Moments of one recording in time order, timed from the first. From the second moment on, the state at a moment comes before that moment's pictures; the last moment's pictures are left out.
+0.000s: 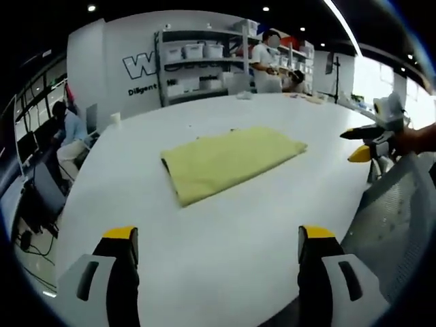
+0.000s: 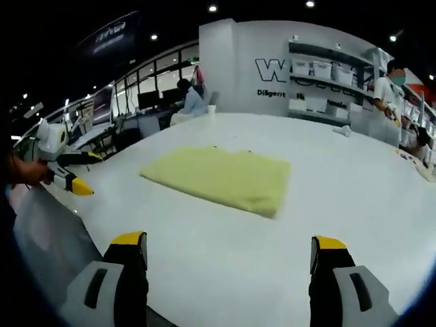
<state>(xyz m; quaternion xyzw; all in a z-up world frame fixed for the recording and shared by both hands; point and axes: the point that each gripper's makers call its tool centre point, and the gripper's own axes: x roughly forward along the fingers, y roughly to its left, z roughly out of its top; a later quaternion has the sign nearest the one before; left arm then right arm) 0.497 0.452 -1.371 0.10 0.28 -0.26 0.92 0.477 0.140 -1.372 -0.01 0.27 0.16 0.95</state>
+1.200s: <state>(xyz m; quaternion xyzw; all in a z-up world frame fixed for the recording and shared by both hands) 0.497 0.455 -1.375 0.09 0.27 -0.25 0.93 0.472 0.152 -1.381 -0.05 0.28 0.15 0.95</state>
